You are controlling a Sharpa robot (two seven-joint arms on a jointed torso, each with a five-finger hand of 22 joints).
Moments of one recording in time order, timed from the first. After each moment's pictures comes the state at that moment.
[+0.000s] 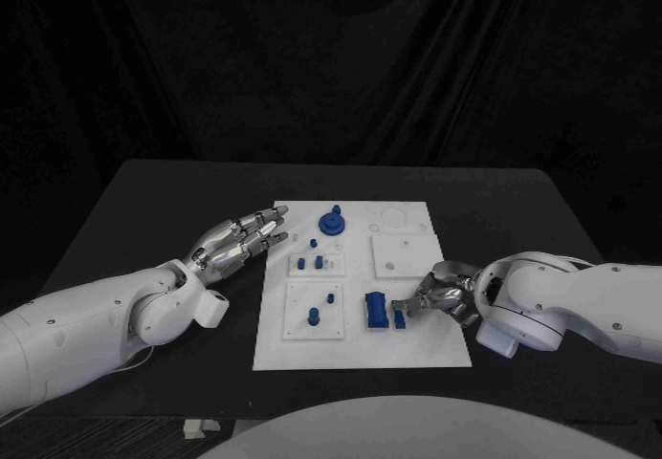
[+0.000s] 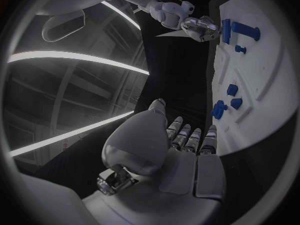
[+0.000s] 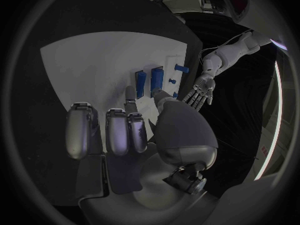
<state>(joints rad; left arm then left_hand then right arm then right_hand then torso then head) 1.07 -0.79 -0.22 1.33 -0.21 0.18 0.60 1.45 0.28 -0.19 0.25 0.44 0.25 0.11 0.07 0.04 0.04 0.13 0.10 0.02 0.00 0.14 0.00 0.00 0.16 0.02 0.25 0.01 0.03 1.14 -1.11 -0.25 1.90 -0.85 -0.26 -0.55 1.06 -0.03 0.14 0.15 0.14 0.95 0.07 0.33 0.43 1.47 0.00 1.57 1.31 1.47 -0.07 1.47 1.31 0.04 1.47 0.04 1.38 1.31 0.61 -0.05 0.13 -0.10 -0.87</state>
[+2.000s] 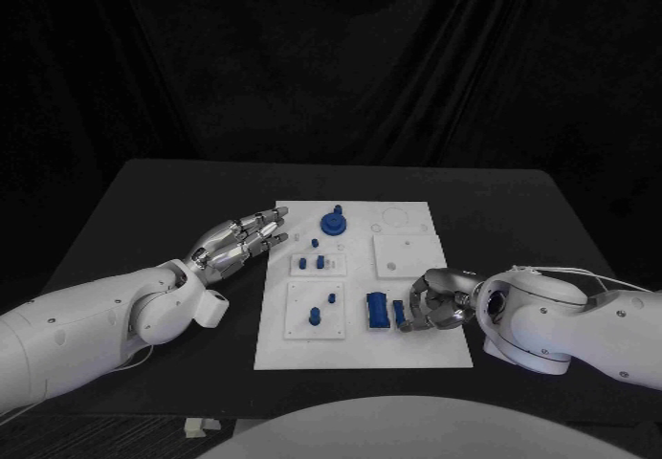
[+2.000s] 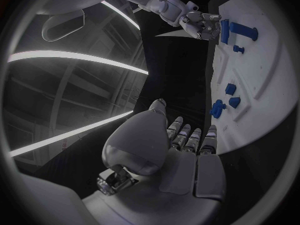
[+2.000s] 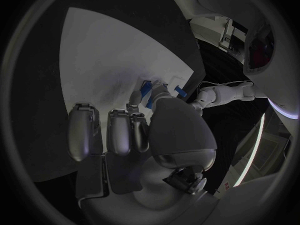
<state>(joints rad) 1.07 -0.80 -0.22 1.32 -0.21 0.19 0.60 1.46 0.28 -0.19 0.25 0.45 0.25 0.11 0.07 0.04 0.04 0.13 0.10 0.02 0.00 0.14 0.00 0.00 0.16 0.02 0.25 0.01 0.03 1.08 -1.12 -0.25 1.93 -1.28 -0.24 -0.47 1.21 -0.05 -0.01 0.22 0.05 0.75 0.02 0.86 0.90 1.47 -0.05 1.57 1.31 1.47 -0.11 1.48 1.31 0.04 1.47 0.01 1.38 1.31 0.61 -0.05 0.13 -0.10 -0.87</state>
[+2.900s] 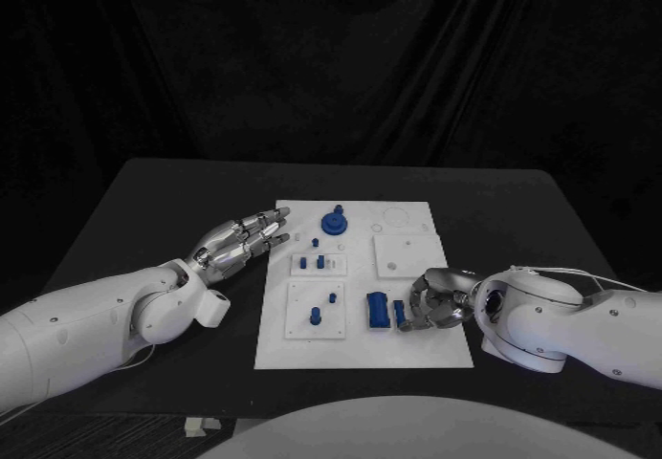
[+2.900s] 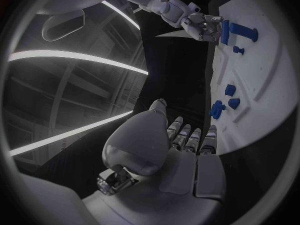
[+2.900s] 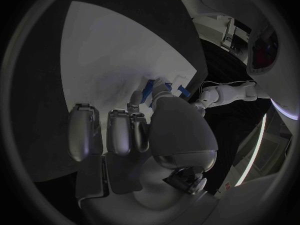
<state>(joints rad) 1.07 -0.80 -0.22 1.32 -0.21 0.19 0.59 1.46 0.28 -0.18 0.24 0.45 0.25 0.11 0.07 0.04 0.04 0.14 0.10 0.02 0.00 0.14 0.00 0.00 0.16 0.02 0.25 0.01 0.03 1.07 -1.11 -0.25 1.90 -1.28 -0.25 -0.47 1.22 -0.04 -0.01 0.22 0.05 0.77 0.01 0.88 0.91 1.47 -0.05 1.57 1.31 1.47 -0.11 1.48 1.31 0.04 1.47 0.01 1.38 1.31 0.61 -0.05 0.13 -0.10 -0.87</state>
